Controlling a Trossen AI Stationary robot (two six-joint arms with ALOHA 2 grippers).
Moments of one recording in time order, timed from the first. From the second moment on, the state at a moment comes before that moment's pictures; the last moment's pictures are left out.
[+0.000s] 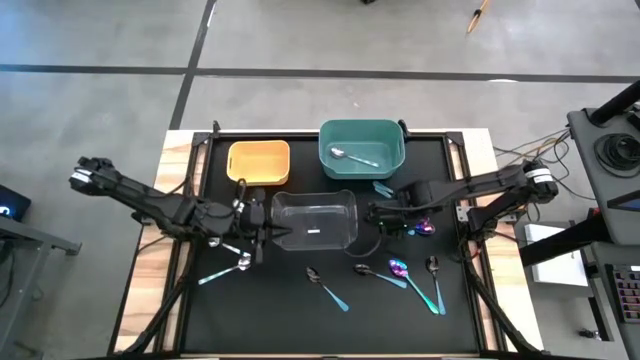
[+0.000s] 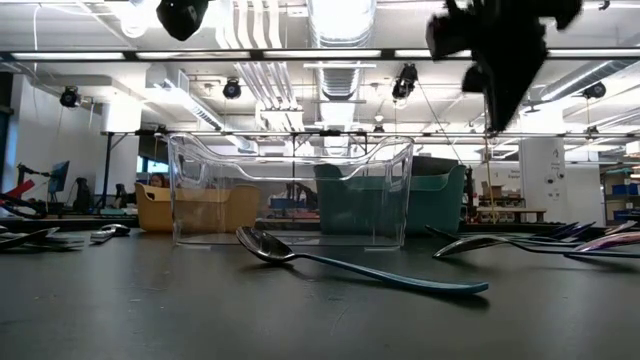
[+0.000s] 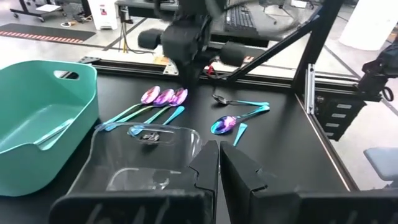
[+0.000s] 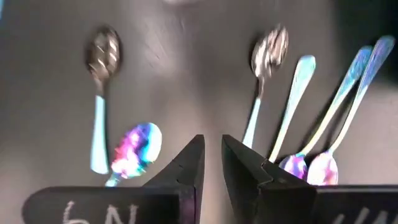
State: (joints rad) left arm -0.35 1.05 0.76 -0.01 -0.36 -0.22; right arm 0.11 1.49 1.22 -1.16 0.00 0.33
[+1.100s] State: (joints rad) left arm -0.36 1.07 0.76 0.02 -0.37 -0.21; right arm -0.15 1.42 0.79 -0.75 0.03 0.13
